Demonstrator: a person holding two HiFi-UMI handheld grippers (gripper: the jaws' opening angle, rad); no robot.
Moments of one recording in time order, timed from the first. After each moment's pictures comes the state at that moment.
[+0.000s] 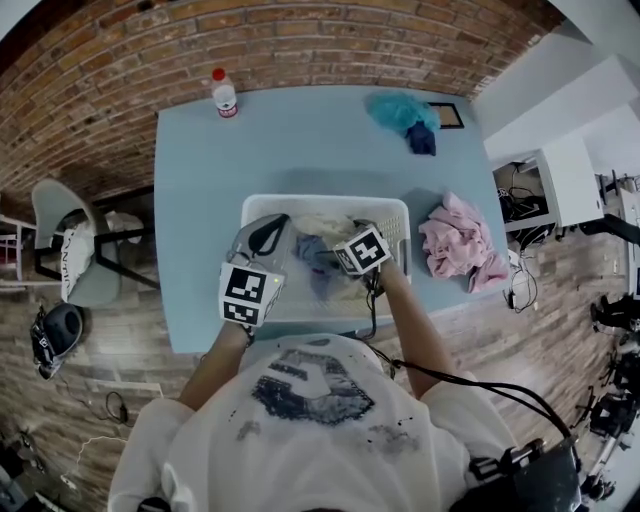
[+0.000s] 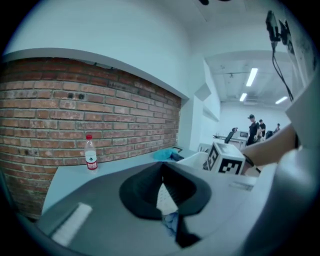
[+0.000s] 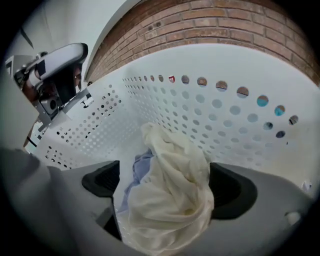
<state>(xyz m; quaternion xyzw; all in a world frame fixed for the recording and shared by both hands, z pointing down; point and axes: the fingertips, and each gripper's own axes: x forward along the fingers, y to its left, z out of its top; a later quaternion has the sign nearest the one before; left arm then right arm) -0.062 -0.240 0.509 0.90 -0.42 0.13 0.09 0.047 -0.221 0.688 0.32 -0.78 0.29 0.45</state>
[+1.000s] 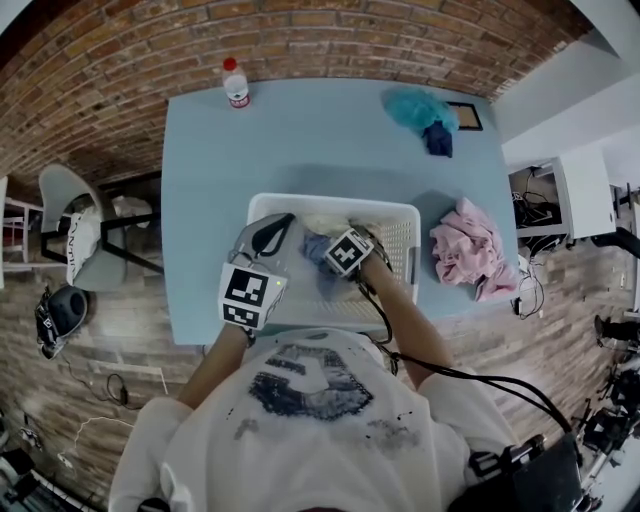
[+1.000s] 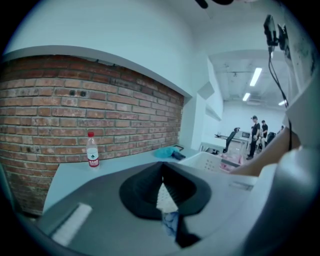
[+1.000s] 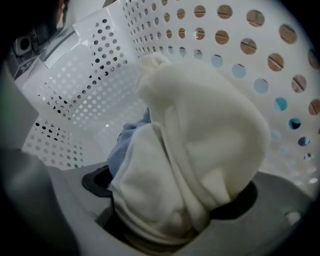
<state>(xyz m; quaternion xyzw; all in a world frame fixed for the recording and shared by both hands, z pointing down) -0.064 -0.246 0.510 0.89 -0.43 0.14 0.11 0.034 -0.200 0.770 0.21 -0.75 0.26 0.57</state>
